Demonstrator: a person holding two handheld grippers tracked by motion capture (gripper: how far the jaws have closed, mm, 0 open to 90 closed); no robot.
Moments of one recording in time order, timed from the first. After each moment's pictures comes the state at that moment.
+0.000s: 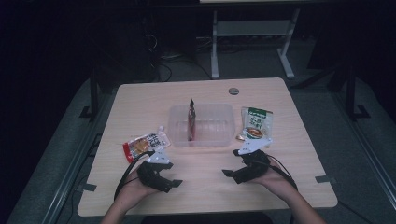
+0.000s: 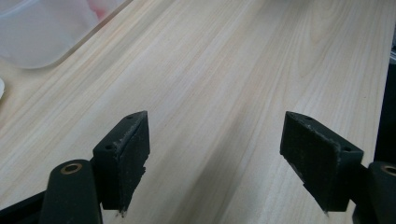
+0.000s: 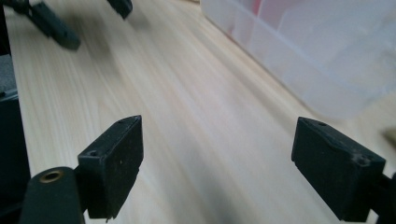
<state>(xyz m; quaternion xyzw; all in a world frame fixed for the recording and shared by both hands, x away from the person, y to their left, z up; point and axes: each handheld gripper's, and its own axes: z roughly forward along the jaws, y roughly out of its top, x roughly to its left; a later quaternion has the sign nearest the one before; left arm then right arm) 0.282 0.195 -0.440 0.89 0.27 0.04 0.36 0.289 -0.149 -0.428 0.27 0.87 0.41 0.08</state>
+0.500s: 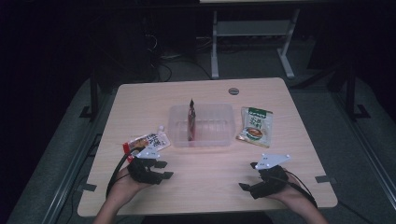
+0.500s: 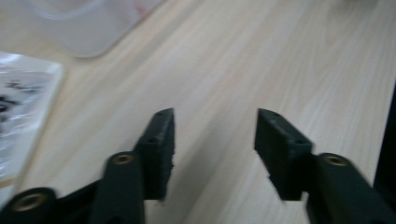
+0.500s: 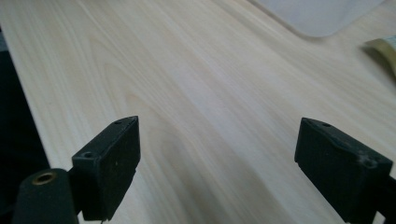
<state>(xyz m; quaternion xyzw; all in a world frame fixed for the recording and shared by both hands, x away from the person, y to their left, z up) 0.290 0.223 -0.422 0.89 0.30 0.06 0.35 0.255 -0.190 -0.446 0.31 0.87 0.38 0.10</state>
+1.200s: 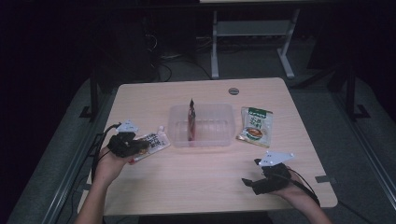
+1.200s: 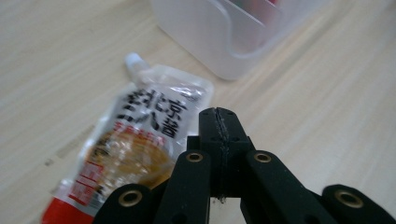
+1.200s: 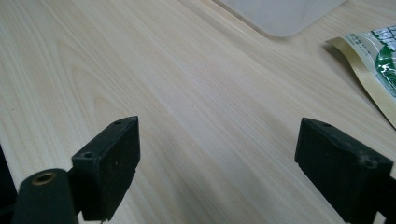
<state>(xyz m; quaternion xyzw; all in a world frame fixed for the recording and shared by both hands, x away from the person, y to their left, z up) 0.343 0.271 -0.390 0.85 0.37 0.13 0.34 0.262 -0.198 -0.450 0.32 0.86 0.38 0.12</state>
